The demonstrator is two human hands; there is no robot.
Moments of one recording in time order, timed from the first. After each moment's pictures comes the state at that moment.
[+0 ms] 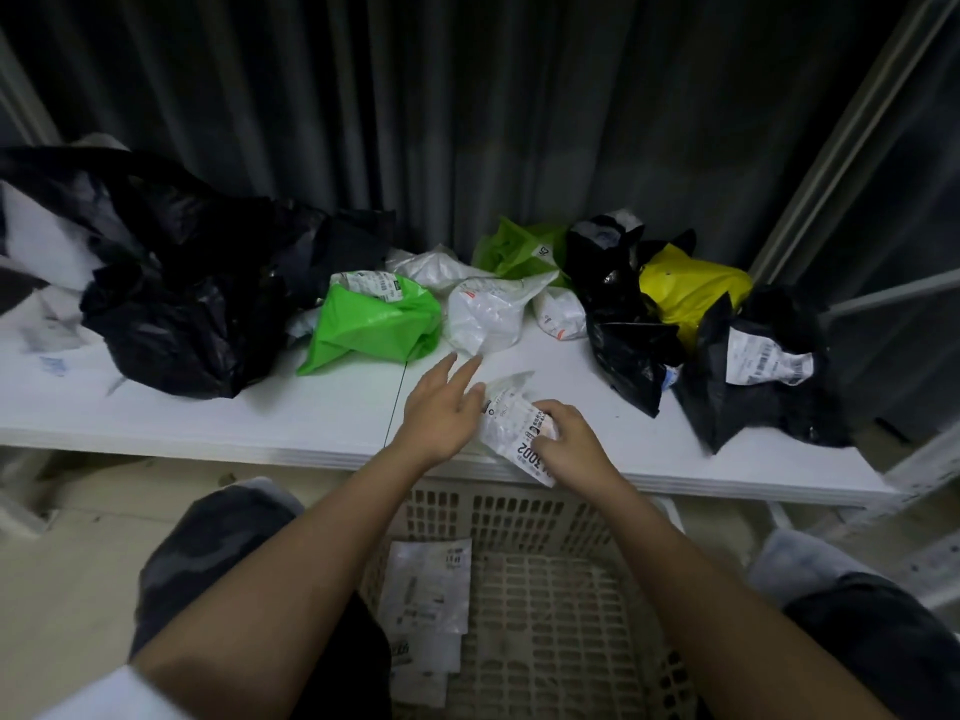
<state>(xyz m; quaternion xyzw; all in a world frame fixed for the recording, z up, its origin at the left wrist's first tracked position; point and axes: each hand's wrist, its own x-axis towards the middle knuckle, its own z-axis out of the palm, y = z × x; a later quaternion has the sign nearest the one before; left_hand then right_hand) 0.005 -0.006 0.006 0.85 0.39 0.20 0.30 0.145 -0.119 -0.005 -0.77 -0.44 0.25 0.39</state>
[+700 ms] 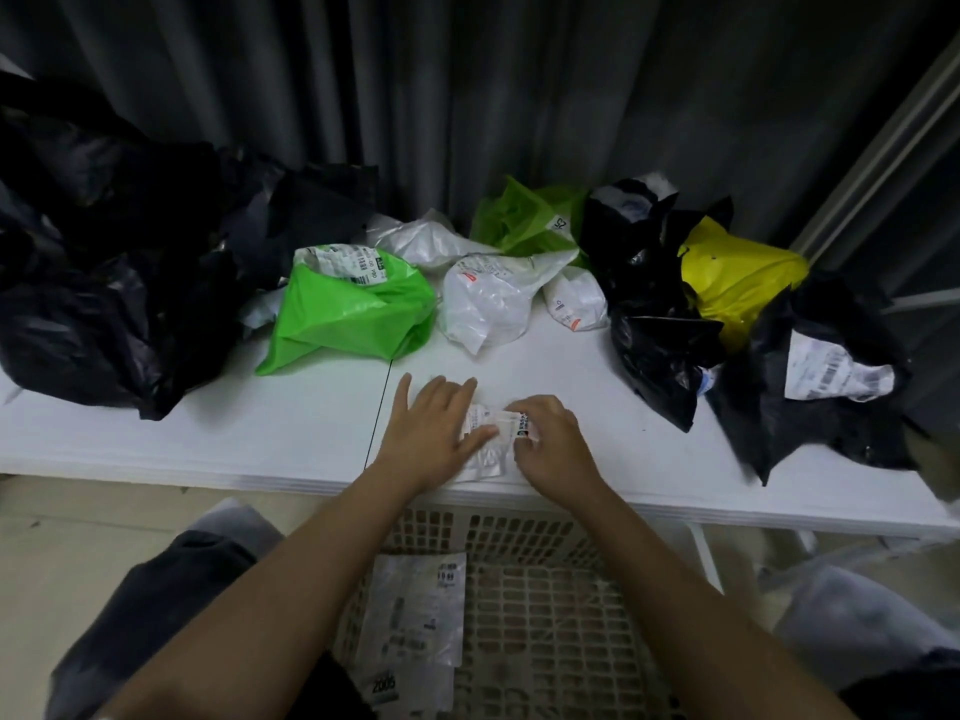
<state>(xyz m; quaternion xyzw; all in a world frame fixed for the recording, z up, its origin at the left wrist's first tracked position) 0.026 0.057 -0.065 0.94 0.33 0.06 0.06 0.169 -0.052 -0.062 -0.78 -0.52 0.16 0.32</state>
